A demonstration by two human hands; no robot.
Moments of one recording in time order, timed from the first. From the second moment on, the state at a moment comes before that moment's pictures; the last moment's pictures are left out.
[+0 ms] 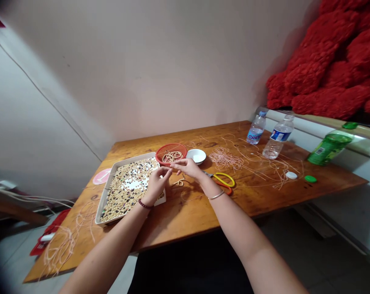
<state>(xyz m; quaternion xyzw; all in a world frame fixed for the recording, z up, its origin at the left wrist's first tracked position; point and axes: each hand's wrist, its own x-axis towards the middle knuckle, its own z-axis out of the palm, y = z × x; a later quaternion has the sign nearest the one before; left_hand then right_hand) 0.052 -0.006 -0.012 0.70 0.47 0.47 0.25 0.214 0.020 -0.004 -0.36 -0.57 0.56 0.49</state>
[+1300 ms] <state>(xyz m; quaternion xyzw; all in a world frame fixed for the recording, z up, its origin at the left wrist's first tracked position) 0.054 -0.022 -0.011 0.76 0.44 0.46 0.10 0.217 0.023 -0.014 -0.42 -0.53 0.58 0.46</state>
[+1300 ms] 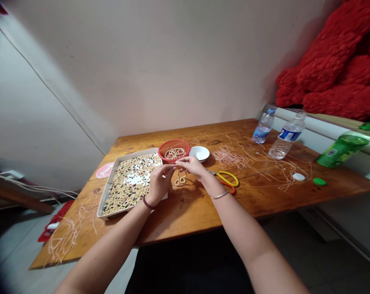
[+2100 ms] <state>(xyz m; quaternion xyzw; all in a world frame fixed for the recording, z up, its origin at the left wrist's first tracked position) 0.055 -0.019 -0.013 0.69 0.44 0.54 0.21 0.212 0.022 -0.016 -0.39 -0.59 0.58 0.41</state>
